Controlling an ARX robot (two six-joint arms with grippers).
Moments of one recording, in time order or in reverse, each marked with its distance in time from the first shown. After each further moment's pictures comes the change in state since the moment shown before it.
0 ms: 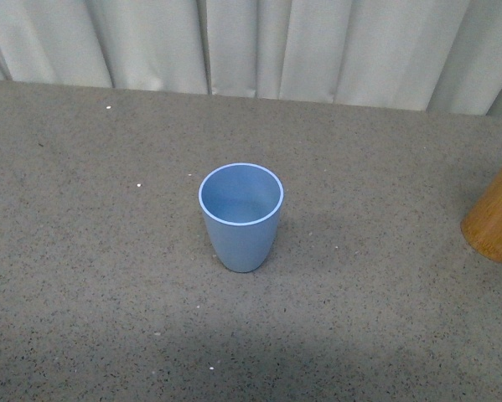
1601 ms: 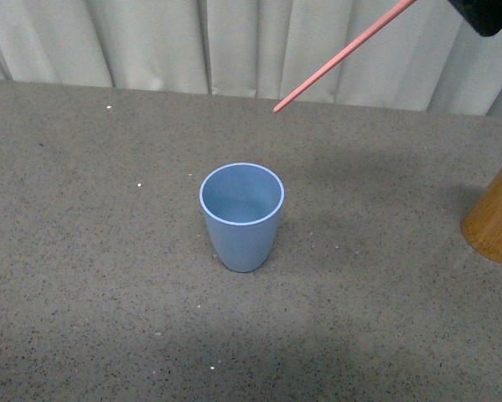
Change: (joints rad) left arm 0.000 0.000 0.000 0.000 0.000 0.000; right arm 0.484 0.000 -0.098 0.444 -0.119 0.290
